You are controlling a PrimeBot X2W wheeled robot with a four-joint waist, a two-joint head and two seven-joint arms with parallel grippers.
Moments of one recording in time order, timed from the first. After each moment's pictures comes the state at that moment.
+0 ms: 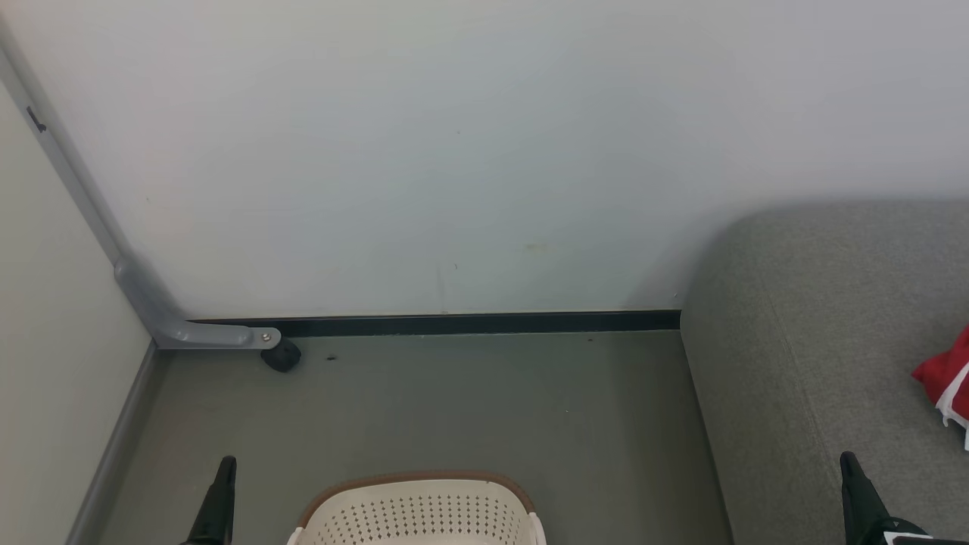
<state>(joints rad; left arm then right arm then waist) -0.08 0.04 0.09 0.30 -1.60 -0.12 0.11 -0.08 -0.04 -0.14 0.30 1.59 0.11 0.11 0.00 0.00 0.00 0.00</state>
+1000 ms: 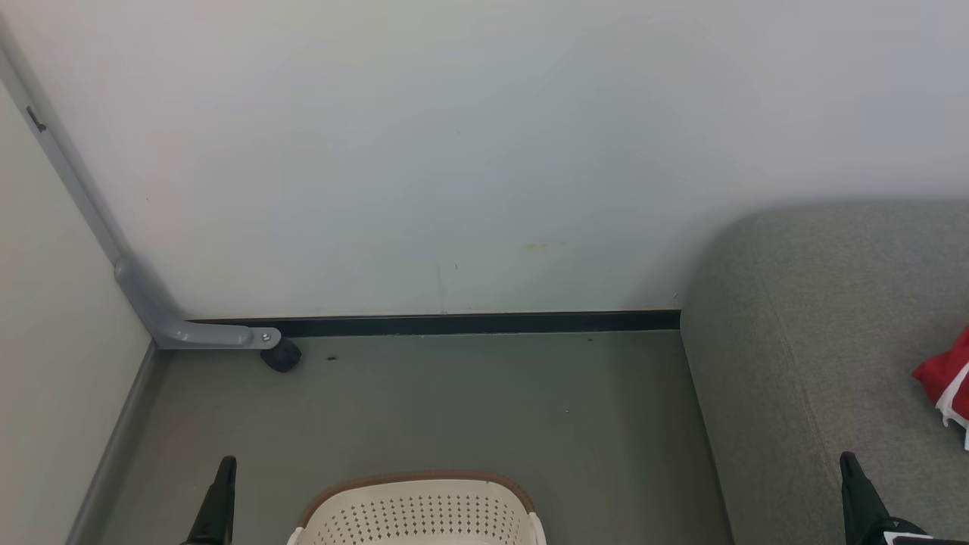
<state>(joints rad) -0.08 0.04 0.09 0.30 -1.60 -0.12 0.11 -0.08 -0.04 -0.14 0.30 1.59 0.11 0.11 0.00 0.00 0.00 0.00</state>
